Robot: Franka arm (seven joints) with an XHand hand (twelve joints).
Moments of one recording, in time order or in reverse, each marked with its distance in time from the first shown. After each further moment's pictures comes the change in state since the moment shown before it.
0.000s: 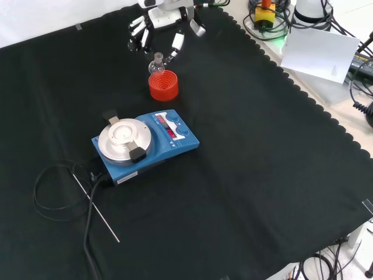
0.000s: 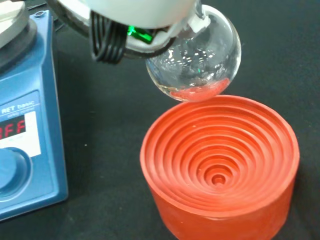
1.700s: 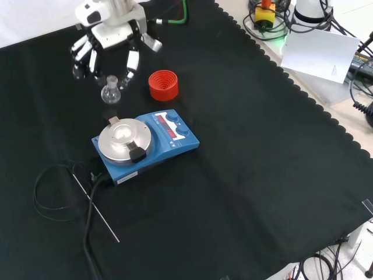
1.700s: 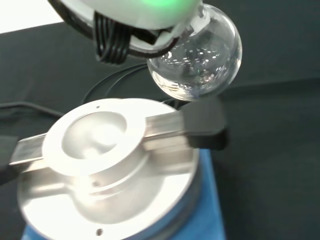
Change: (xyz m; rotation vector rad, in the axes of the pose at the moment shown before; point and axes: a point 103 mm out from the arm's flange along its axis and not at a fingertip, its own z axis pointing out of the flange) arm 0.149 0.151 -0.055 0.019 -0.001 -0.248
